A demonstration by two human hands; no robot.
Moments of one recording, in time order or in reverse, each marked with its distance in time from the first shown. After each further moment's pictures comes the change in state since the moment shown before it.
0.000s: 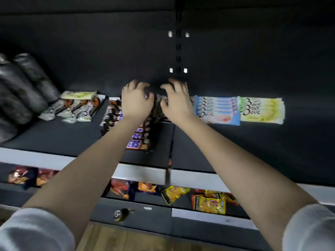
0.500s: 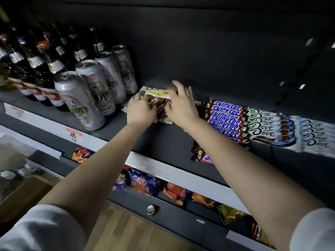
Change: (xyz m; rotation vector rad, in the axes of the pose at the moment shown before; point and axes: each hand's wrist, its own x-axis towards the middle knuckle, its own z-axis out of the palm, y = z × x) left_hand 0.013 -0.239 -0.083 0.111 -0.081 -0.257; right_hand 0.065 -0.193 0.147 0.020 -0.221 -0.171
